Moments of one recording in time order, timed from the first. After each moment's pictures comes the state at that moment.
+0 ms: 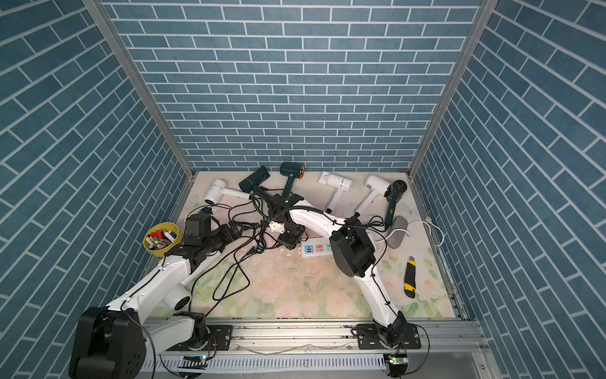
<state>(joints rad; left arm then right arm) -0.12 1.15 0.61 -0.15 0.17 -0.60 0.87 2.28 1.97 -1.19 -0.03 -0.35</state>
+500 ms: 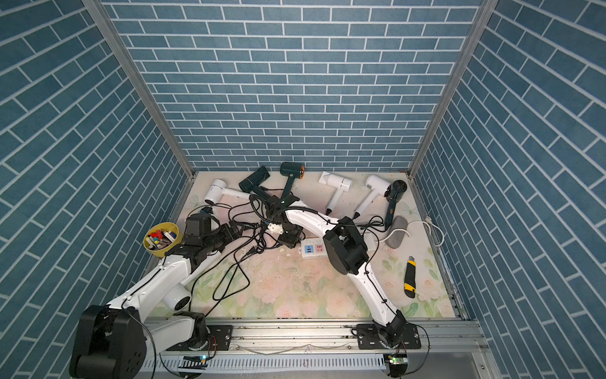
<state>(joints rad) -0.12 1.16 0.61 -0.13 0.19 -0.60 0.87 2.36 2.06 -1.21 0.04 -0.43</state>
